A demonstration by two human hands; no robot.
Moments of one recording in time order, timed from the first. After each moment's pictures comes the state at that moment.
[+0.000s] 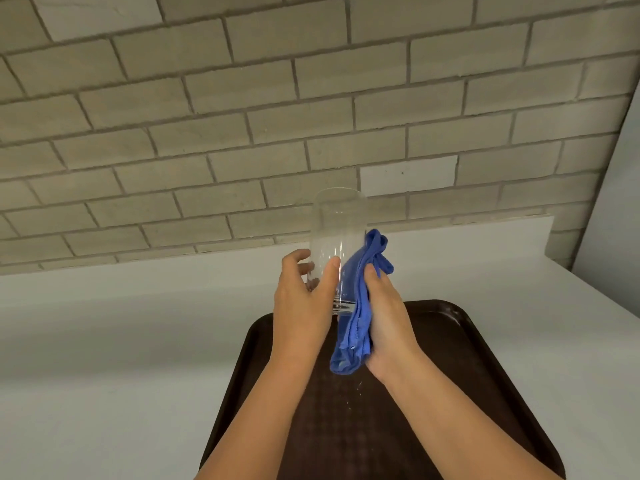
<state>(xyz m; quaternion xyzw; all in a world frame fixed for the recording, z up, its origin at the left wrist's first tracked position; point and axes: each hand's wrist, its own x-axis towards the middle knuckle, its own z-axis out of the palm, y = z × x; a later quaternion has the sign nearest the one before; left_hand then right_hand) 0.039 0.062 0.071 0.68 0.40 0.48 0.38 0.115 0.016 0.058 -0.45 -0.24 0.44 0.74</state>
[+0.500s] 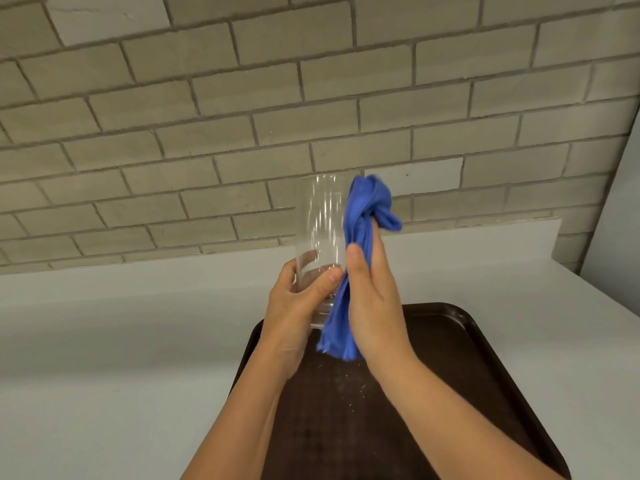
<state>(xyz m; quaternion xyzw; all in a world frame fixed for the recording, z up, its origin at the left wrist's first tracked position) 0.017 0.062 0.079 0.60 0.27 0.43 0.62 0.097 0.006 0.087 -0.47 -0.45 0.24 0.72</state>
